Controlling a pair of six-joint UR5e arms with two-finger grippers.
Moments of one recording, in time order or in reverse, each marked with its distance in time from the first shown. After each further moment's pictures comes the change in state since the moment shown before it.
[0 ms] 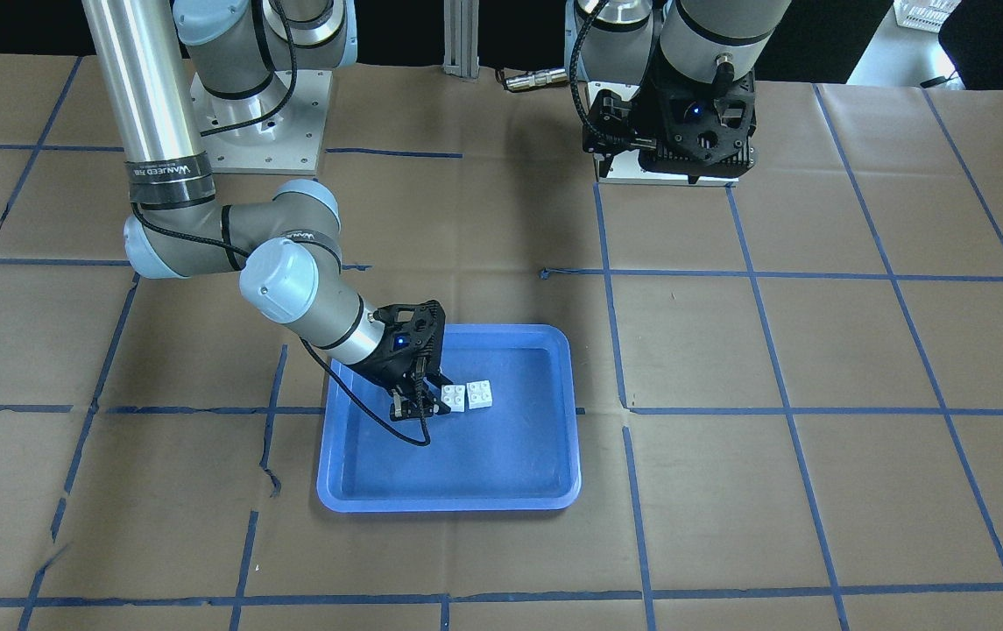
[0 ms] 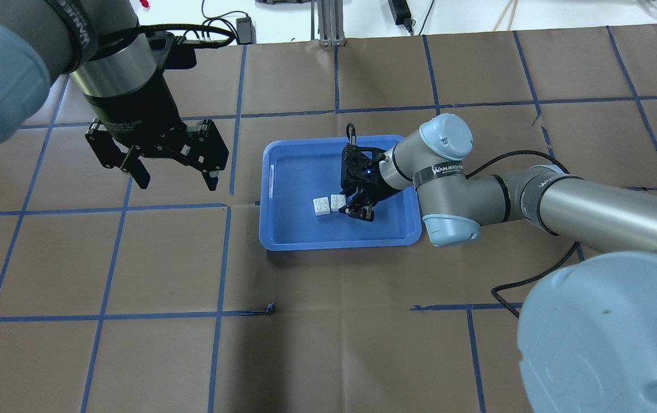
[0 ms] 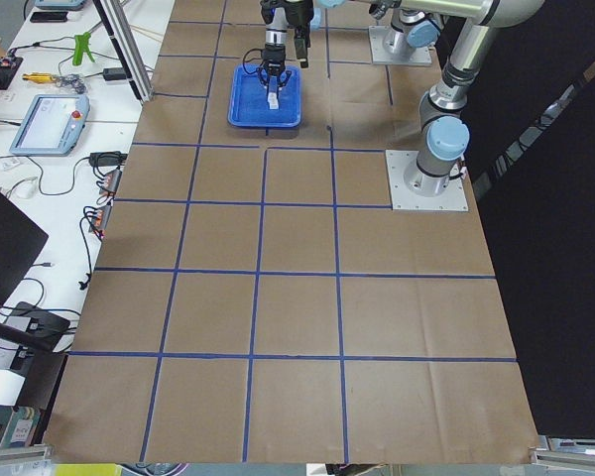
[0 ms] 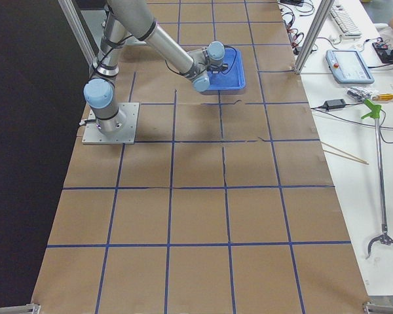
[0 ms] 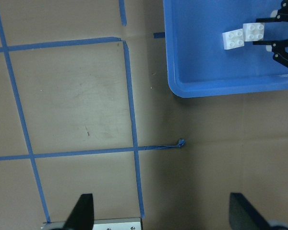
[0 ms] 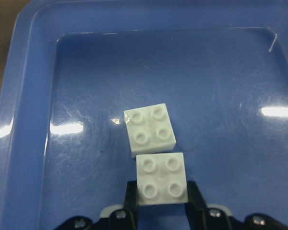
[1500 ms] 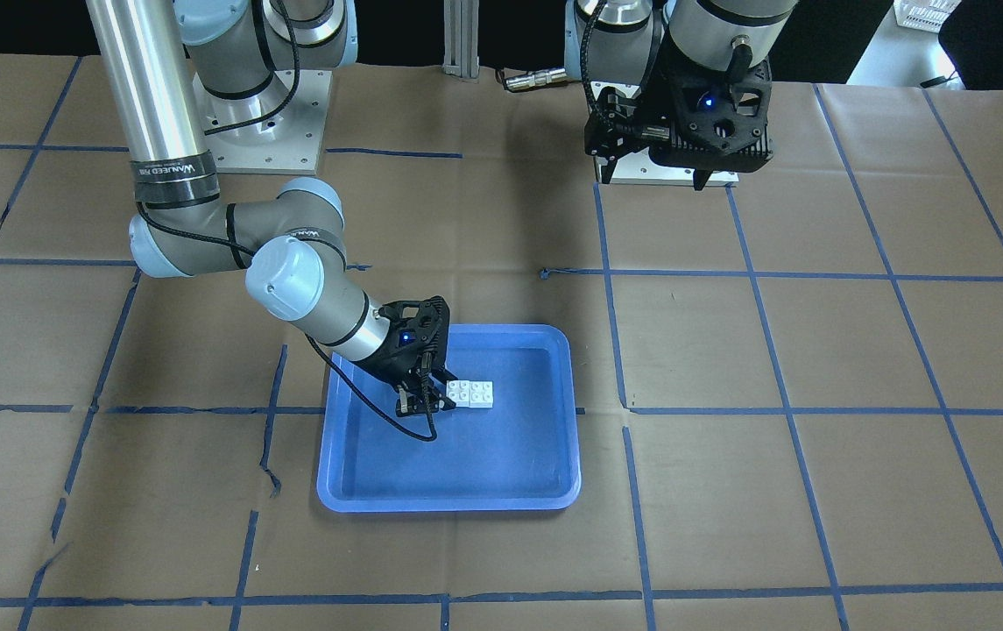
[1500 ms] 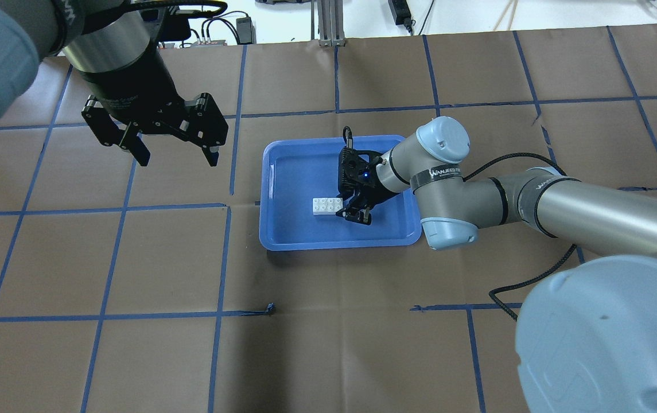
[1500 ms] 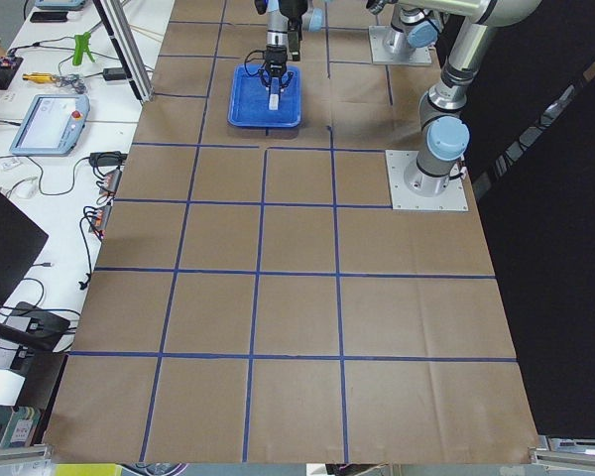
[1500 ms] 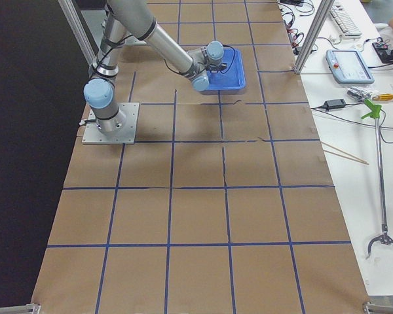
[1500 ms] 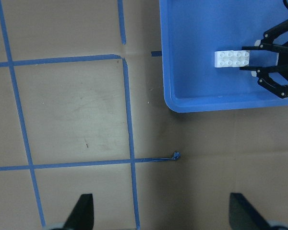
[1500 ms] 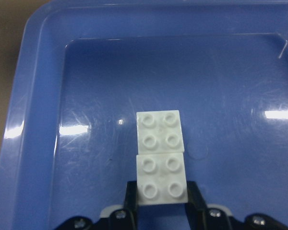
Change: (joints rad) left arm 0.003 -0.018 0.041 0.043 -0.011 -0.010; right arm 0.010 0.001 0.004 -0.002 0.008 0.002
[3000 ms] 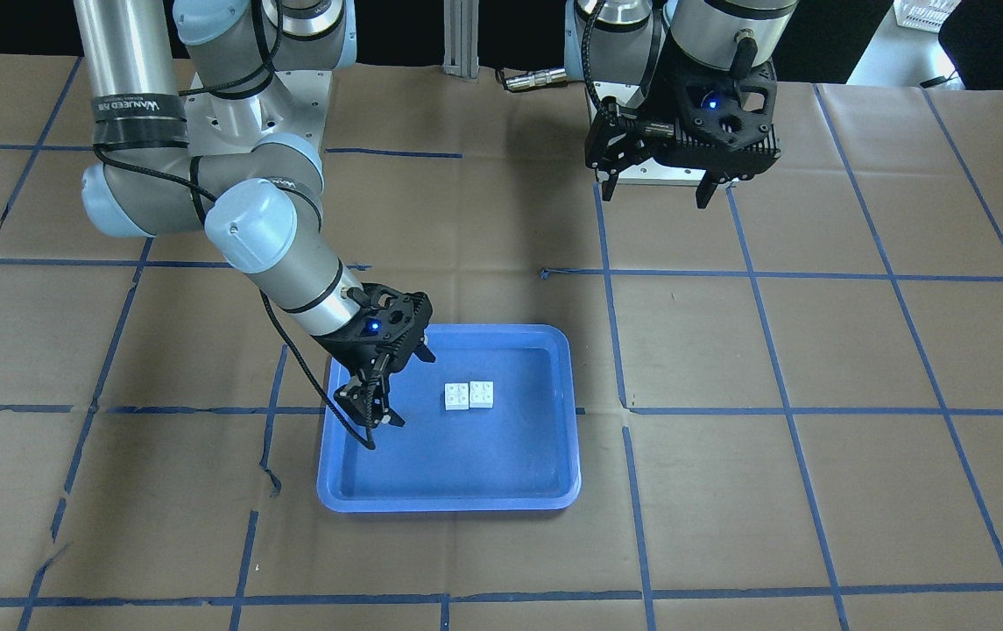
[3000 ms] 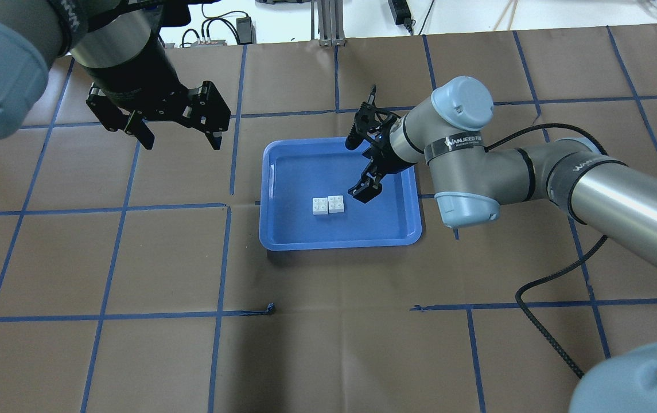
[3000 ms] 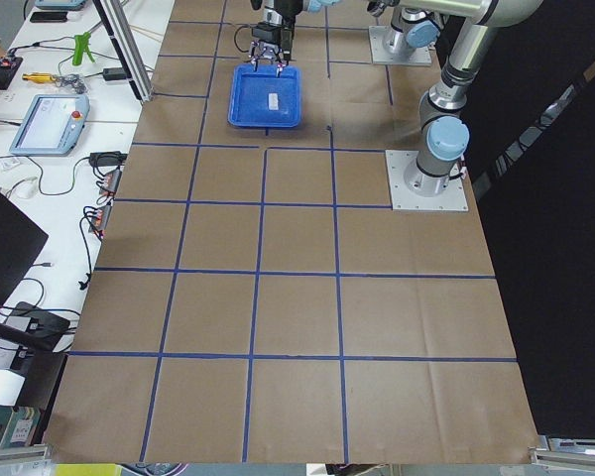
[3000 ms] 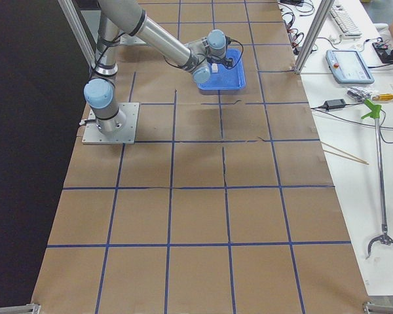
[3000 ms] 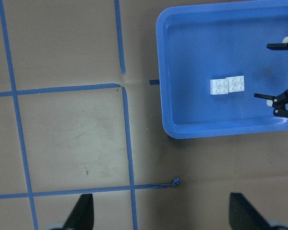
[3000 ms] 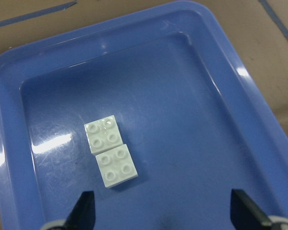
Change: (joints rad) left arm -0.002 0.013 -0.026 0.125 0.005 0.011; right arm -0.030 -0.176 -0.080 0.202 -0.161 0.397
